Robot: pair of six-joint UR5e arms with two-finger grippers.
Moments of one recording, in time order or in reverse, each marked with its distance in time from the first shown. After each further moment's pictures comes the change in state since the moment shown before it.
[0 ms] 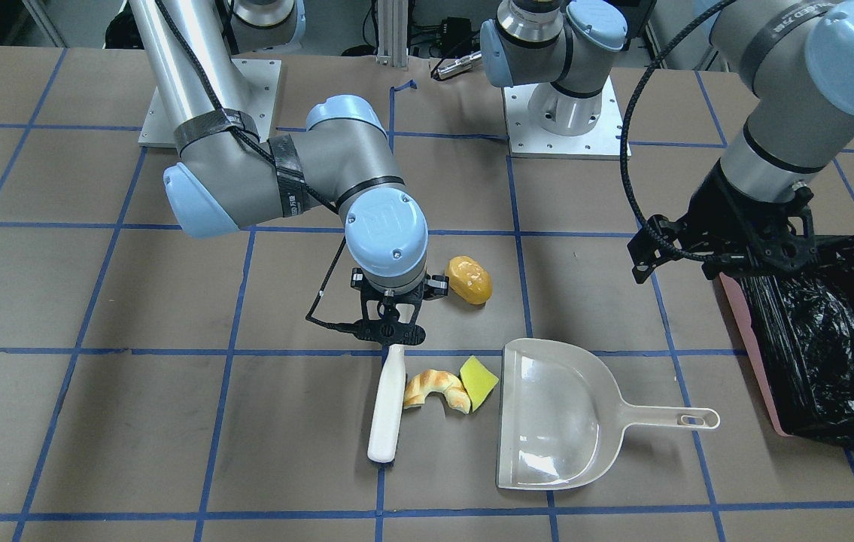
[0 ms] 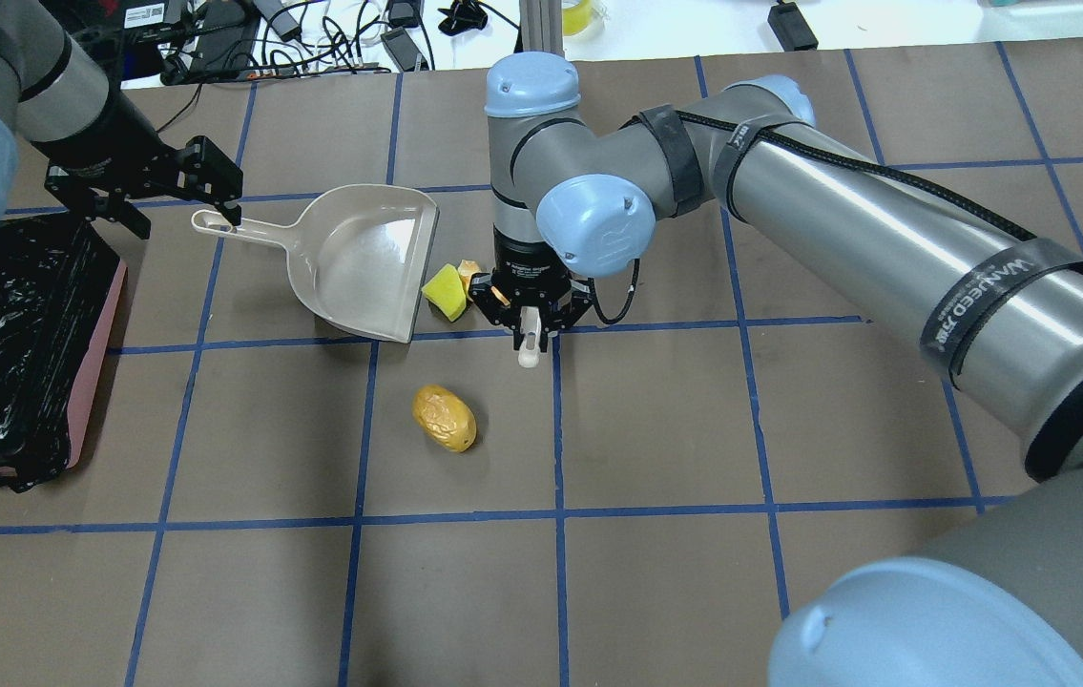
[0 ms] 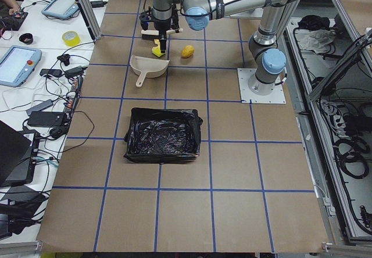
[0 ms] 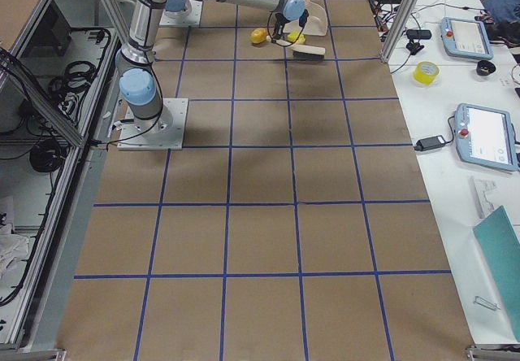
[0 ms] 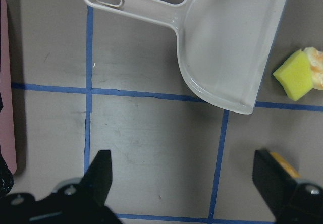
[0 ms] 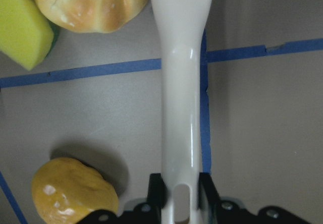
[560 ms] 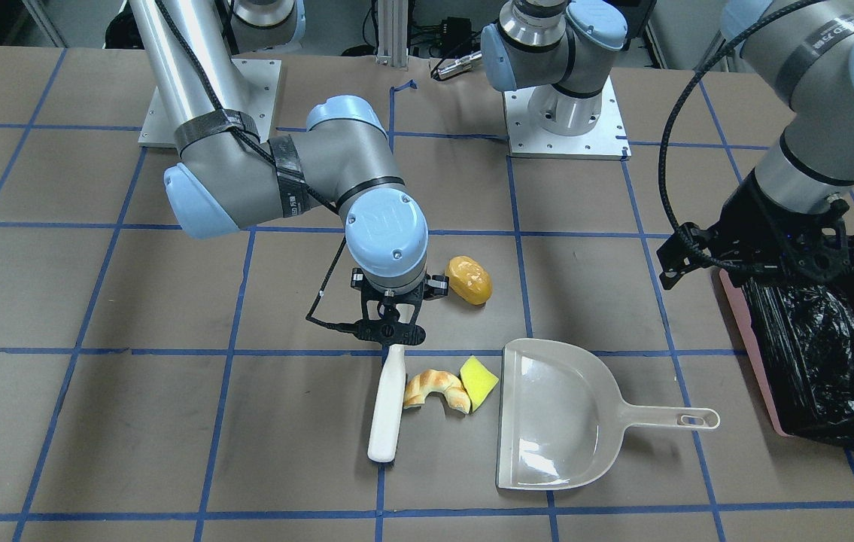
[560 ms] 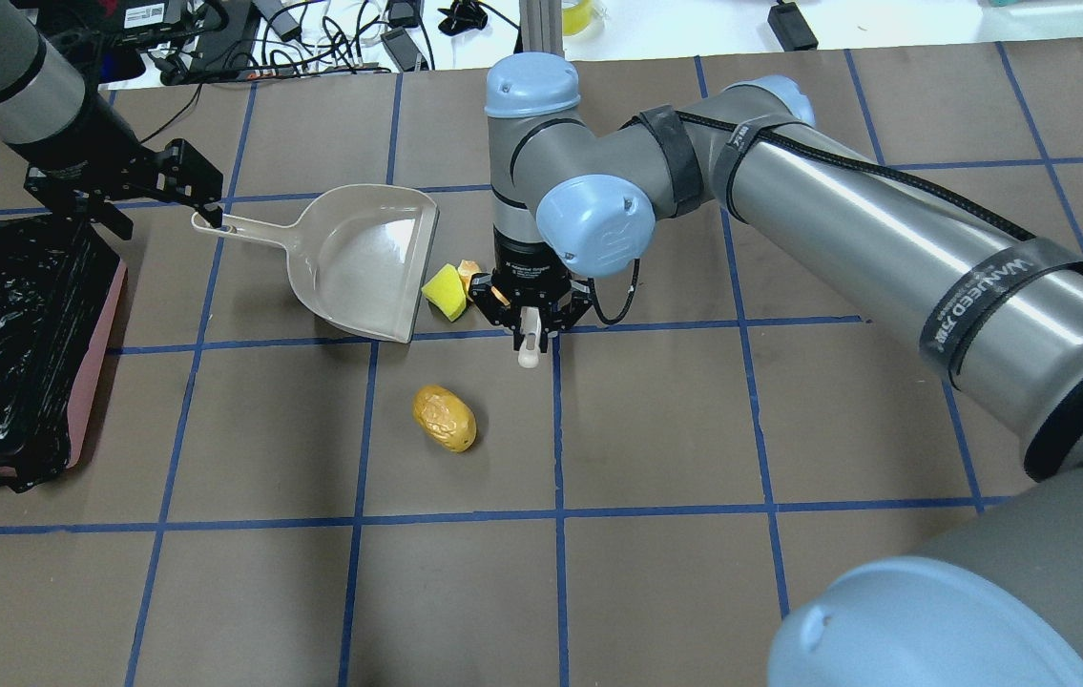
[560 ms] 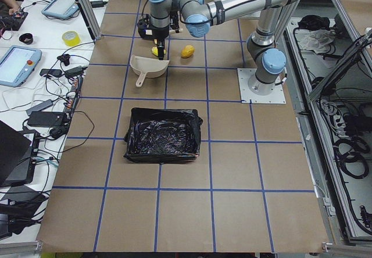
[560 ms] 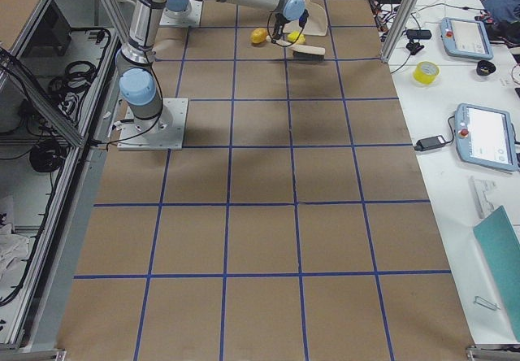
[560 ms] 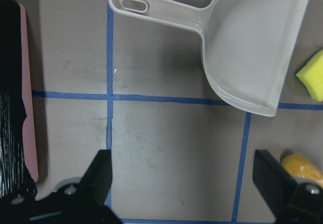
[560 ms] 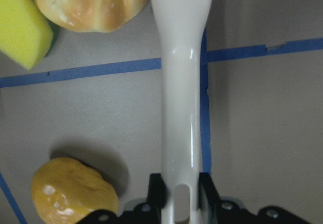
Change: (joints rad) left arm 0.065 -0.022 0.007 0.007 -0.003 0.100; right arm 0.000 0.001 0.000 0.000 0.000 0.001
